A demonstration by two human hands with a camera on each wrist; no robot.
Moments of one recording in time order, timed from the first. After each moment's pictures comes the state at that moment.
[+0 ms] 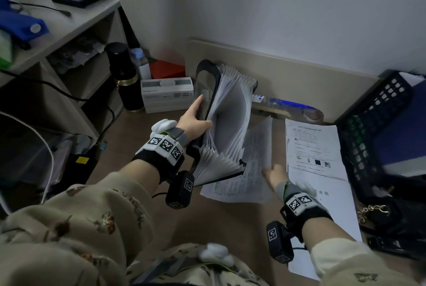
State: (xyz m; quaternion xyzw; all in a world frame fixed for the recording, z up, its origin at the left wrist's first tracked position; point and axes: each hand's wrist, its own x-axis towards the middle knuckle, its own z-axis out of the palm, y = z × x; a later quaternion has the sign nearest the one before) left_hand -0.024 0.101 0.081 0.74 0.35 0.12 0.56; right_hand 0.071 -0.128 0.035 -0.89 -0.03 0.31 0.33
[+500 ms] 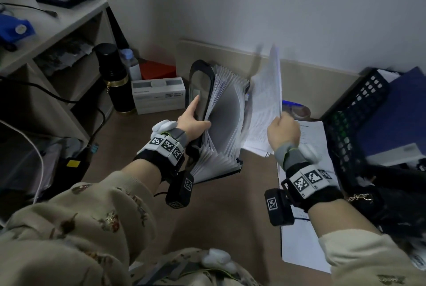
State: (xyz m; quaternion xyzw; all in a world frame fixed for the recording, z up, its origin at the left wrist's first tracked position) left_hand -0.024 0.086 0.090 0.74 0.35 0.11 0.56; right_hand 0.091 -0.097 0.123 -0.94 -0.10 0.00 0.31
